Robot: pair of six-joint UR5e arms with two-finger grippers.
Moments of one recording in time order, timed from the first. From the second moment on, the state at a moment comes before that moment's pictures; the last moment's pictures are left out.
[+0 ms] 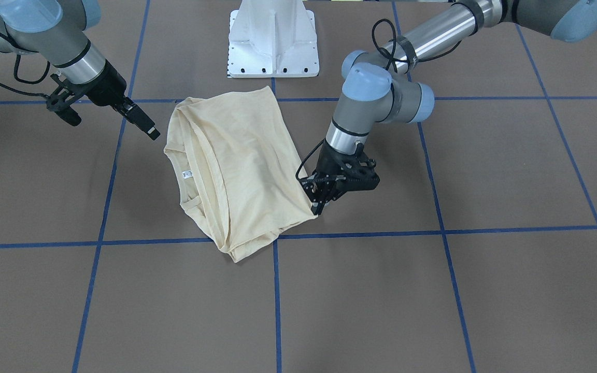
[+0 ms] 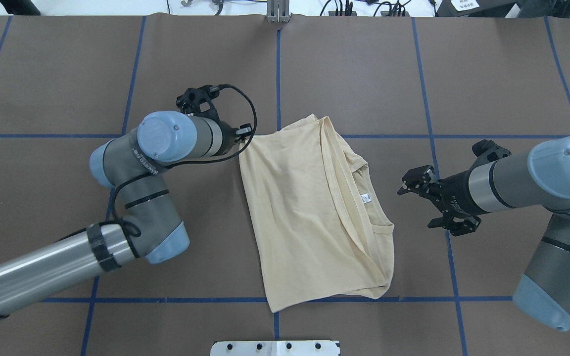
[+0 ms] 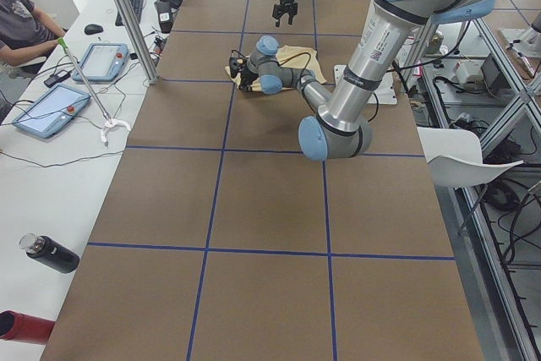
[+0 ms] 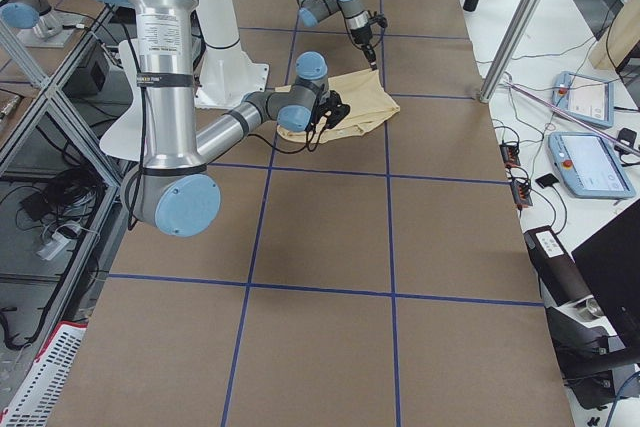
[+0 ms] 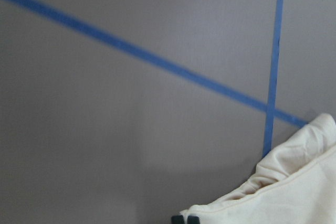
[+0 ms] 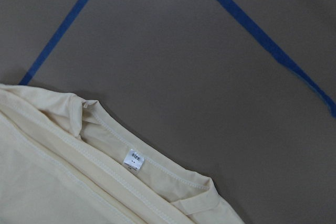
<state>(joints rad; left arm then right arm) -0.60 -2.30 -1.29 -2.28 -1.62 -1.49 0.62 -1.52 2.01 -1.04 2.00 2.01</state>
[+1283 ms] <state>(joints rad) -0.71 -2.12 -1.54 -2.31 -1.78 -1.37 0.30 -1.12 1.89 -1.47 1.71 2.02</state>
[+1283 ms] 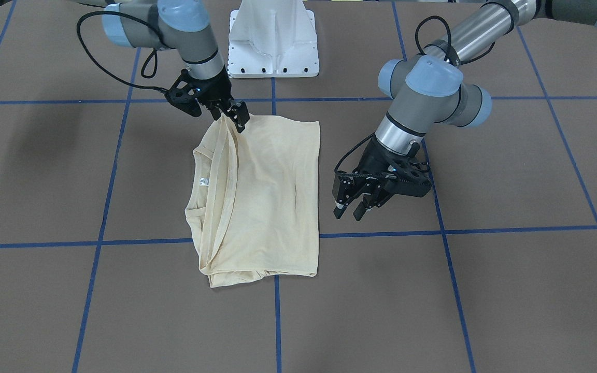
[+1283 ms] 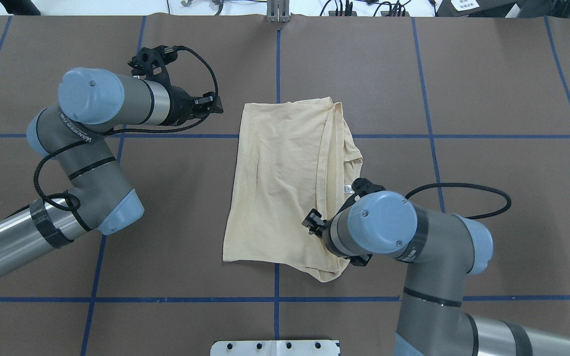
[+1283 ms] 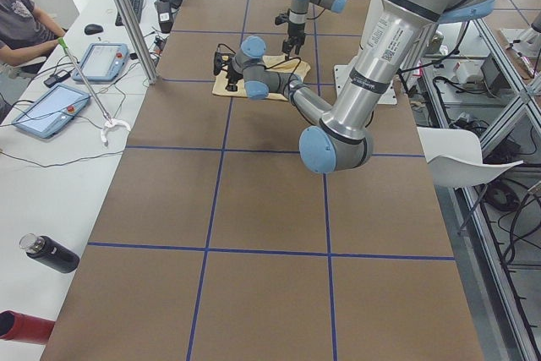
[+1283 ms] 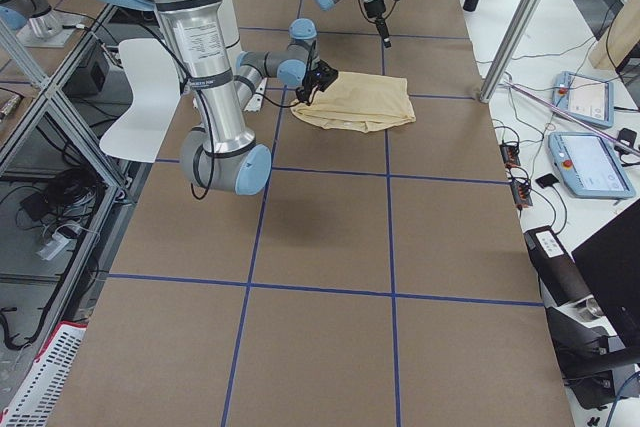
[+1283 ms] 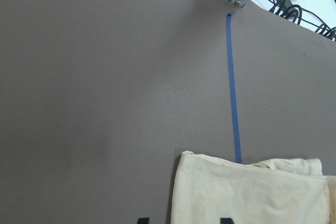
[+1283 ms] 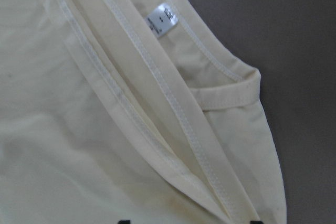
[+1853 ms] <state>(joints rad) -0.71 -2.11 -1.55 -2.30 -1.78 -1.38 0.23 -1.15 1.89 -1.51 1.62 2.13</state>
